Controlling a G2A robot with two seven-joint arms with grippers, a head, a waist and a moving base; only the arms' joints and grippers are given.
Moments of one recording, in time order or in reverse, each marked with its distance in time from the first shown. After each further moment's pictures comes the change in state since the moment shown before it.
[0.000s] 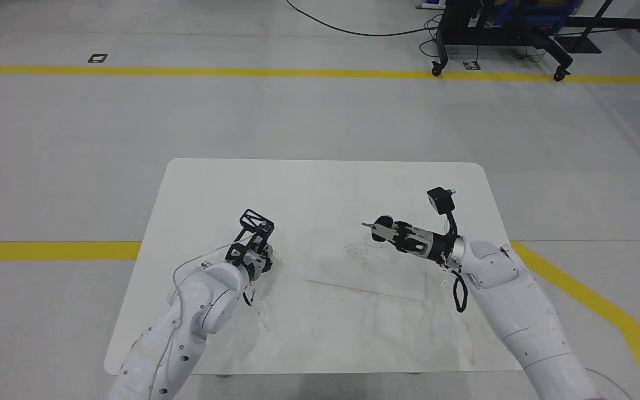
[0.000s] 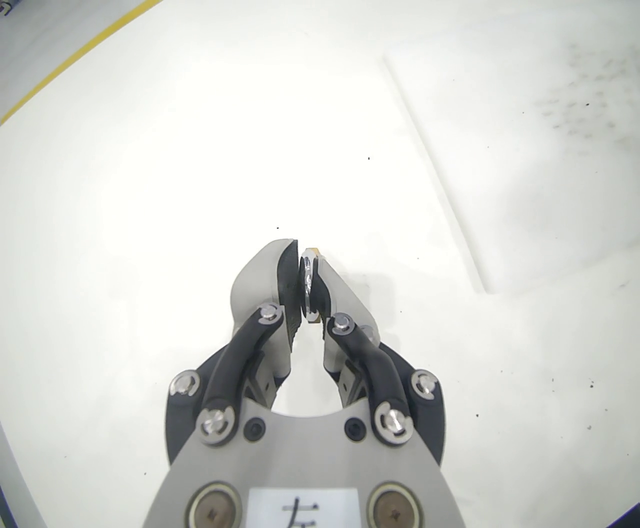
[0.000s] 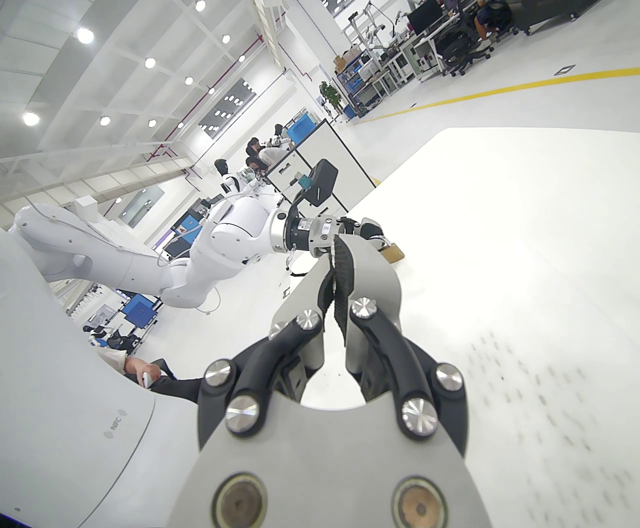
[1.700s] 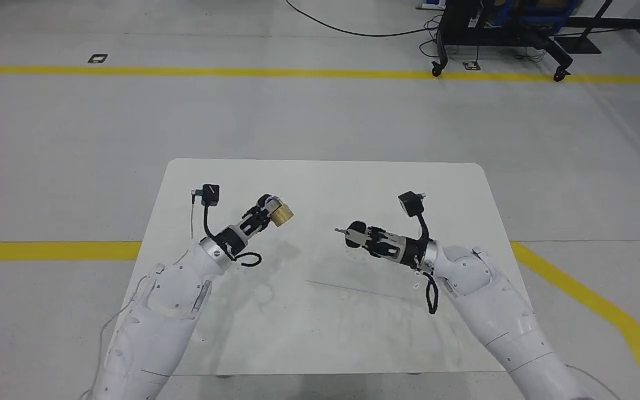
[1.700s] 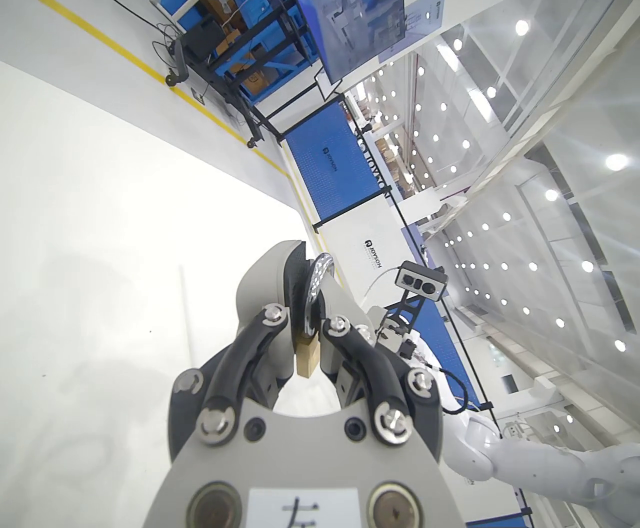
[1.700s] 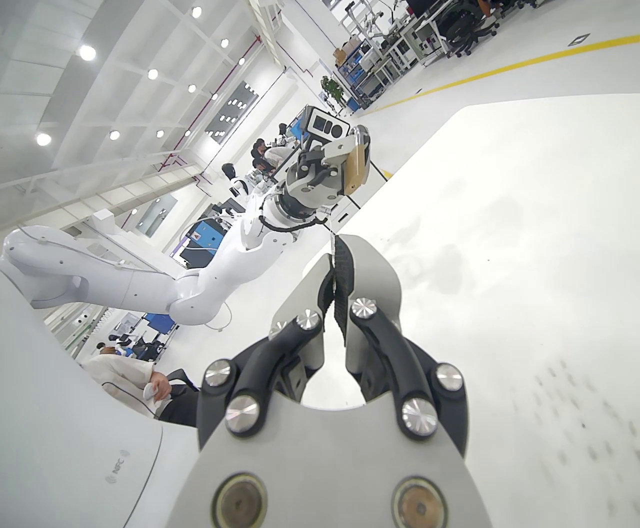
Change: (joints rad) left arm -0.047 -0.050 -0.158 0.221 -1.210 -0.208 0.356; right arm 0.010 -0.031 -0.124 -0.057 -0.059 0.128 -0.116
